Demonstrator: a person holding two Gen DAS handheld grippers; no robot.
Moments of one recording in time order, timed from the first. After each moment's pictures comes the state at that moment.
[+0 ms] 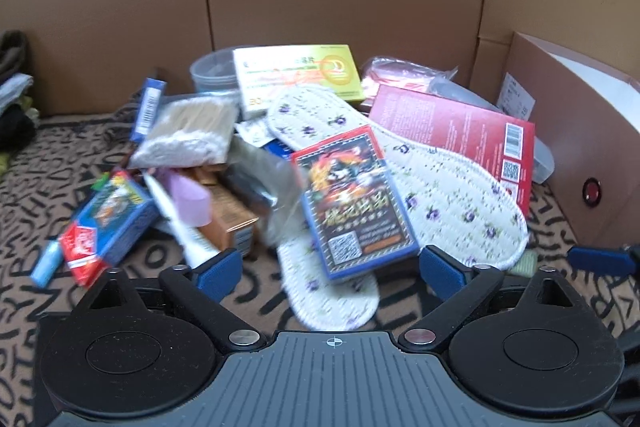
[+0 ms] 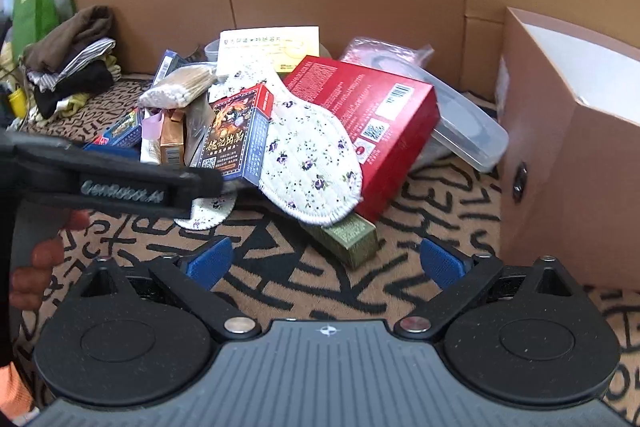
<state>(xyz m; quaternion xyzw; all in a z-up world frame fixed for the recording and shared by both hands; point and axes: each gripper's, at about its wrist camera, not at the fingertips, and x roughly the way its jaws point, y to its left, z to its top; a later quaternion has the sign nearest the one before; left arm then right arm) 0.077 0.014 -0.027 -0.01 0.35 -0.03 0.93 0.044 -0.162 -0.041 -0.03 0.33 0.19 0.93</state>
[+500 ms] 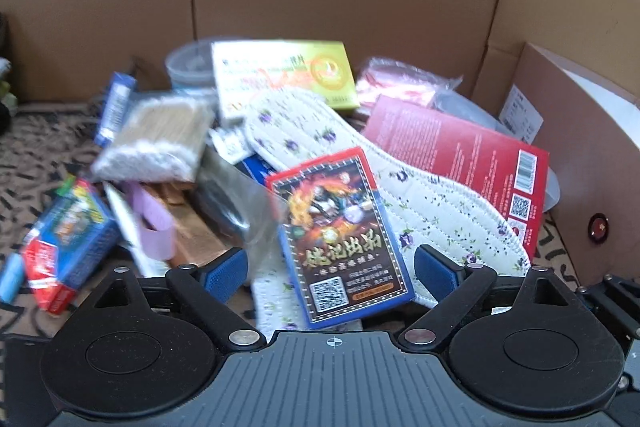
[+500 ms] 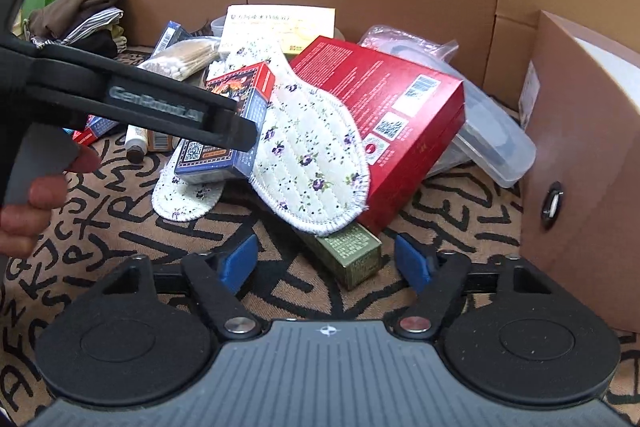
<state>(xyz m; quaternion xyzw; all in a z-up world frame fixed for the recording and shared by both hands) 0.113 0.010 -0.033 -0.04 0.37 -0.05 0.93 0.067 -0.153 -0.058 -0.06 0.34 0.21 0.92</state>
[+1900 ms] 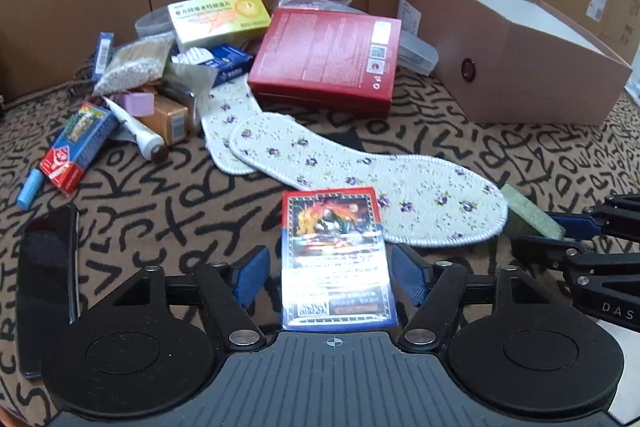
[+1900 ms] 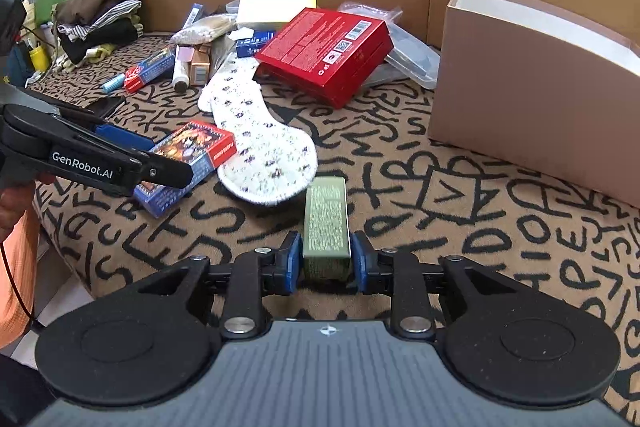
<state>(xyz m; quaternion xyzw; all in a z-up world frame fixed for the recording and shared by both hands) -0.031 -0.012 -0.032 0.04 0.40 -0.12 0.91 -0.065 -0.220 -0.046 -0.05 0.35 0.19 0.92</state>
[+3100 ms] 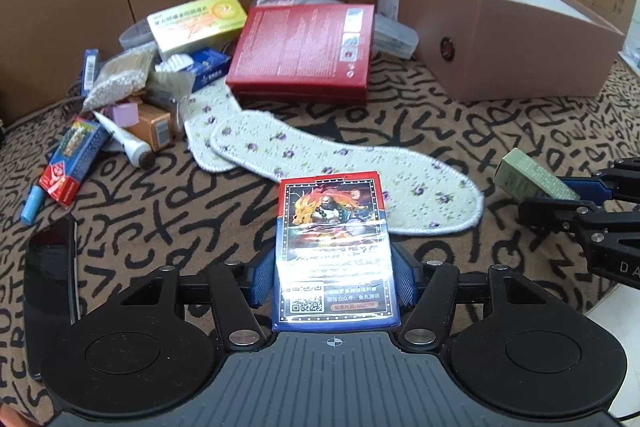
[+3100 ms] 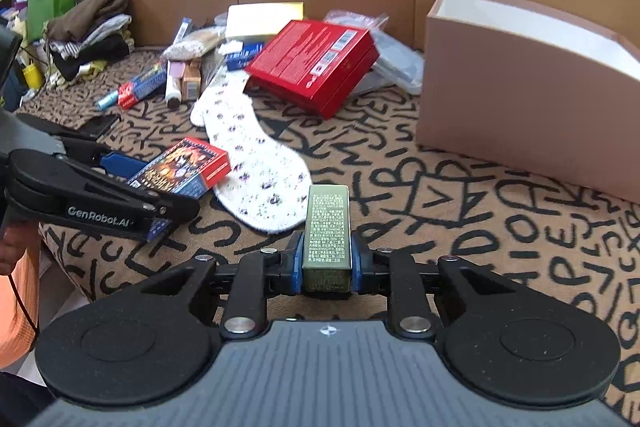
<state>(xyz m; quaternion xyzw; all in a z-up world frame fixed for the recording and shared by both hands) -0.043 -0.033 -0.027 0.08 0.40 -0.13 0.90 -0.074 -0.233 -0.033 -0.03 0.34 0.18 0.92</state>
